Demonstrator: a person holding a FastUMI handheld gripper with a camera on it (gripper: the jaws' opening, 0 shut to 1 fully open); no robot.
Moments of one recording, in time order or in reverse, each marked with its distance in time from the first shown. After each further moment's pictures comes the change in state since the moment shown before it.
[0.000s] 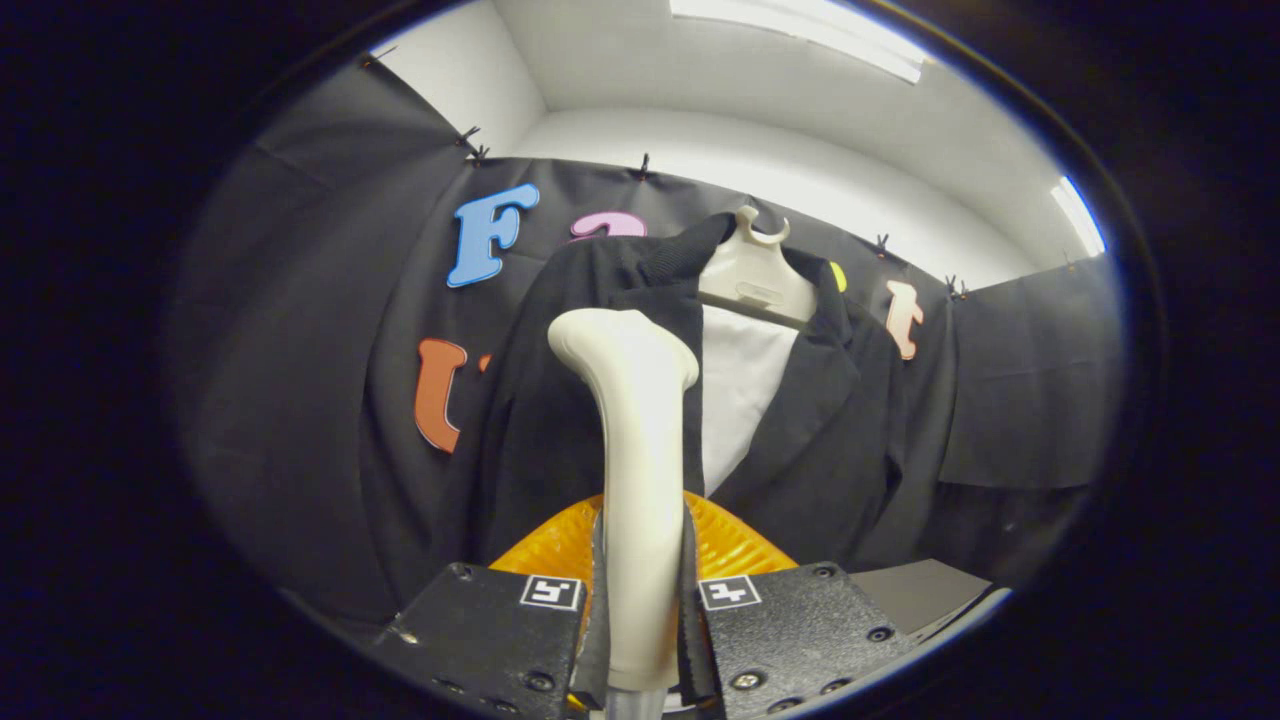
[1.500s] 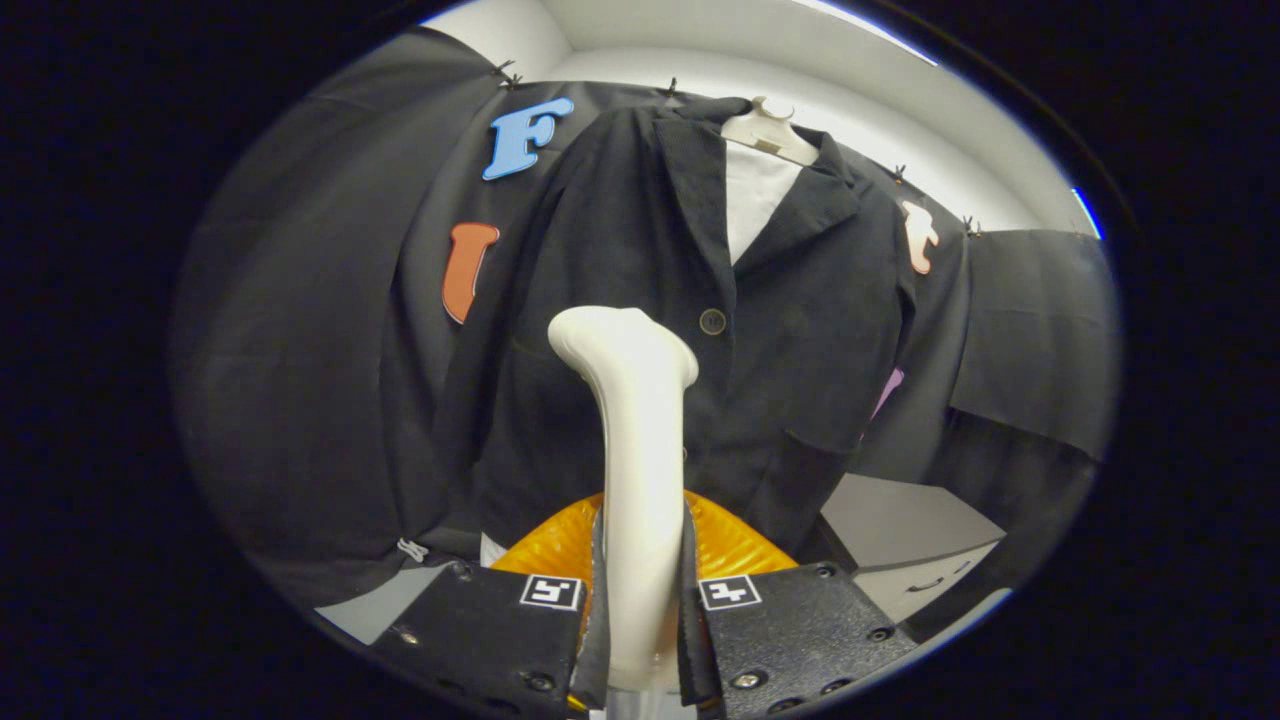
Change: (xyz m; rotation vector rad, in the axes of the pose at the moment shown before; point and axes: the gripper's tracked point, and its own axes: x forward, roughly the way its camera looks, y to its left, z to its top) arm -0.064 0.006 -0.175 -0.056 0.255 0.039
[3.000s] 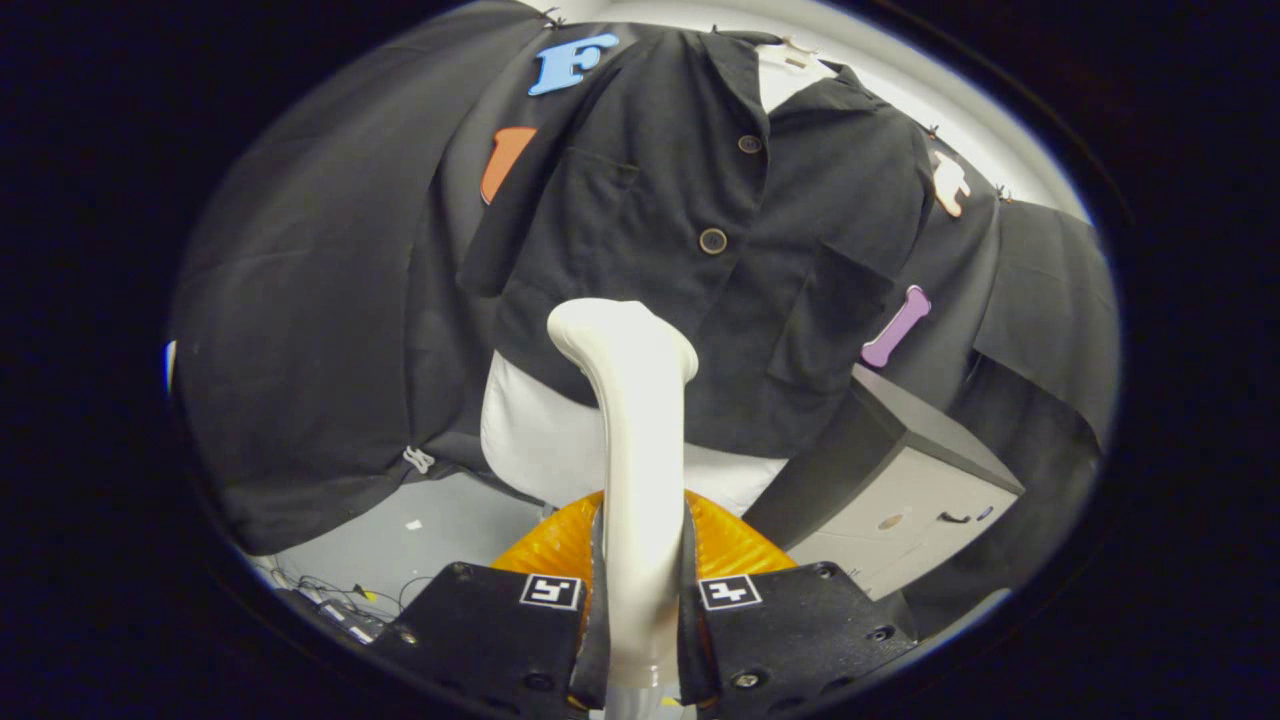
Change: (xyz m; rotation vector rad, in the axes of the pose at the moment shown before) arm -0.027 -0.002 -0.169 -0.071 0.224 0.061
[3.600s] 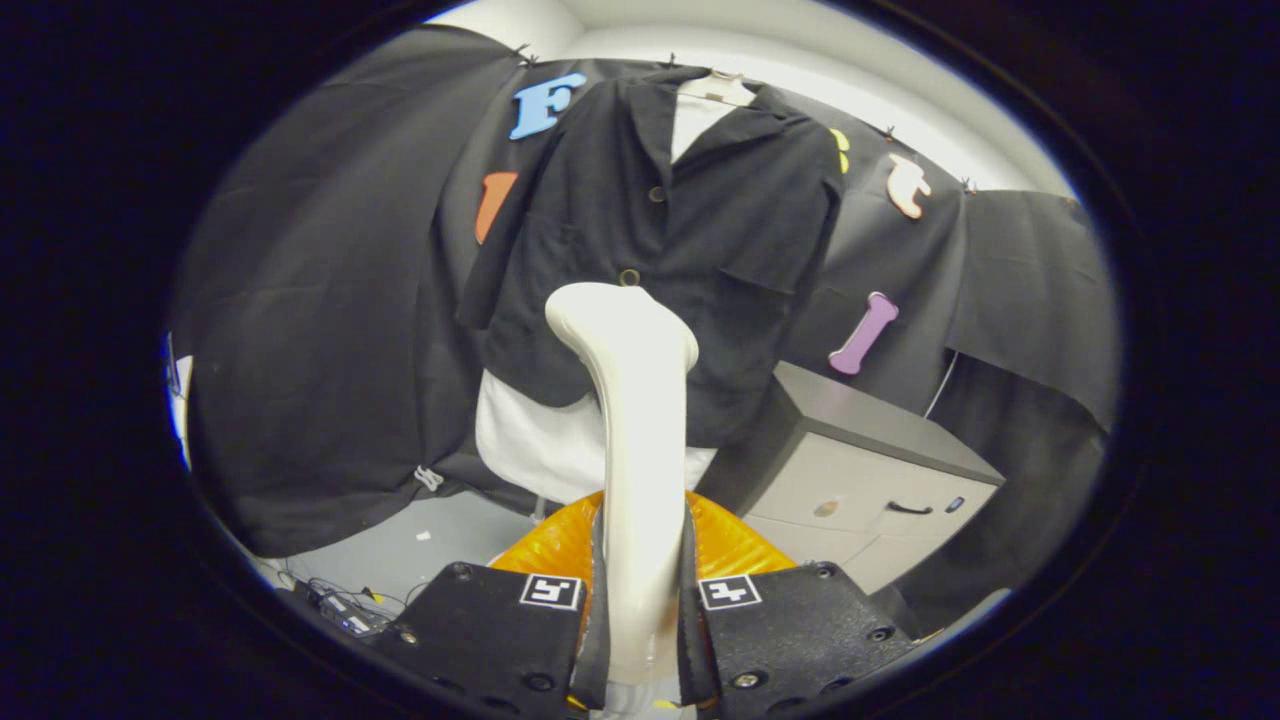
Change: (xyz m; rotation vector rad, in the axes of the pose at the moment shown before) arm -0.095 -0.090 -0.003 0.064 -0.110 0.016
